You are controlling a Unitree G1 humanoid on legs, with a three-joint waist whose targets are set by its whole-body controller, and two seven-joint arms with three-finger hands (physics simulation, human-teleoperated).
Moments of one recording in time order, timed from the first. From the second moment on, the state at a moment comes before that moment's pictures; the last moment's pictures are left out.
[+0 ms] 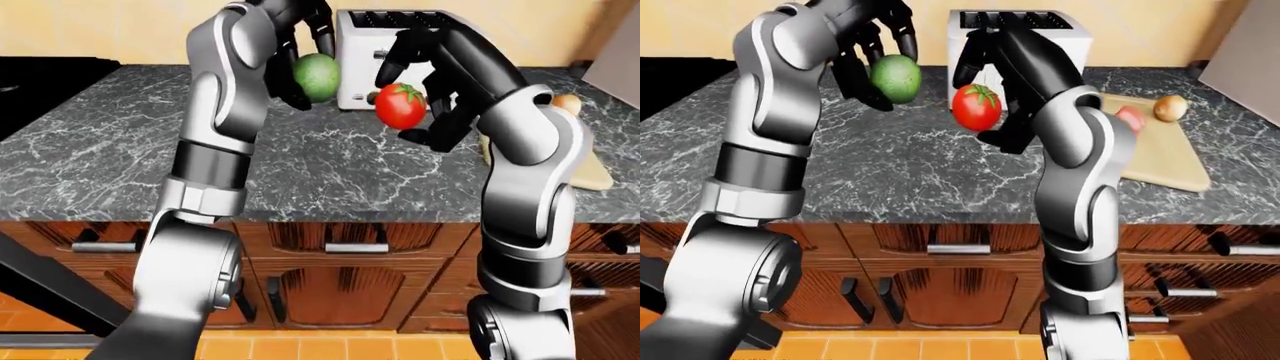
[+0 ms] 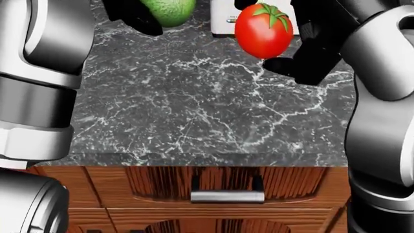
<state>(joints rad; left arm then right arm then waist) -1.35 0.19 -0.02 0.52 0.88 0.28 -0.62 -0.86 -0.25 -0.05 -0.28 -0.89 0.39 0.75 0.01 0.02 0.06</state>
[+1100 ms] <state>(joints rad) -1.31 0.21 0.00 0.52 0.89 0.28 -0.62 -0.85 -0.23 -0.02 -0.28 -0.88 0.38 0.75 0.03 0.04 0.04</state>
